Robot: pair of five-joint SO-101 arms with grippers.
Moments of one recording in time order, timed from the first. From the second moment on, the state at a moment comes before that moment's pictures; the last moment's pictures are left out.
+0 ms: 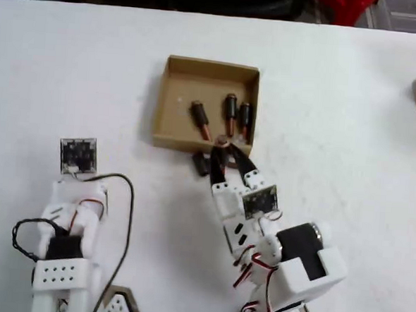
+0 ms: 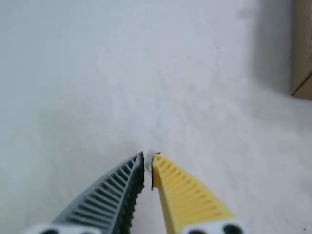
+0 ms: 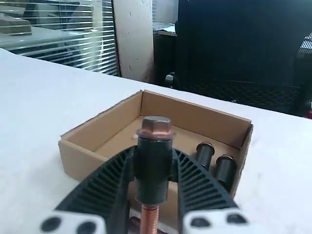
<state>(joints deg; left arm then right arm) -14.3 -77.9 97.6 28.7 7.2 -22.8 5.1 91.2 -85.5 5.3</state>
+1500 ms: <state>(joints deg) -14.2 -77.9 97.6 40.7 -5.2 -18.1 29.4 -7.6 38.2 5.4</state>
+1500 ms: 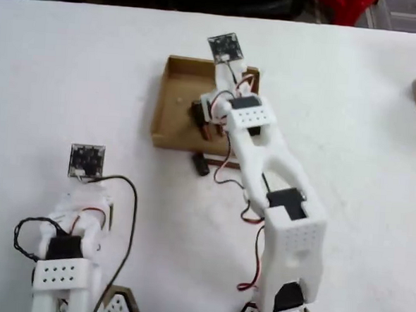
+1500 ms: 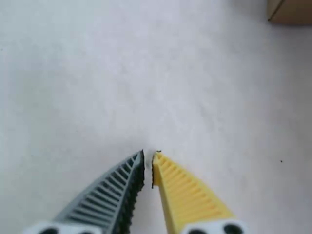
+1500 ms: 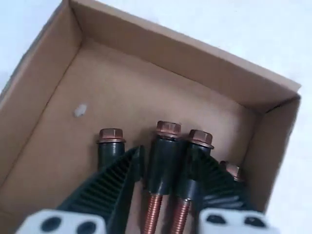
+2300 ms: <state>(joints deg) -14.2 -77.9 97.6 40.7 -5.2 -19.9 16.0 -10.9 76.8 5.4</state>
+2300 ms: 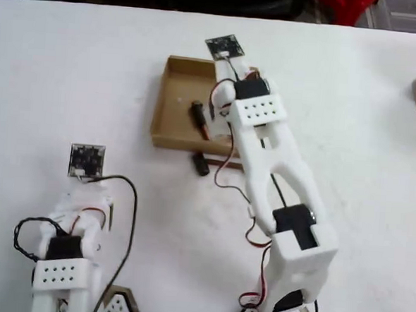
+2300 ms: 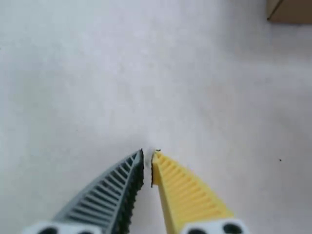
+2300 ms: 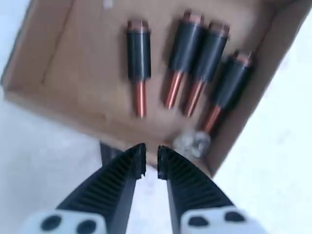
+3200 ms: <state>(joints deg) -14.2 -77.9 97.6 40.7 -5.7 -31.4 8.0 18.5 59.2 9.7</state>
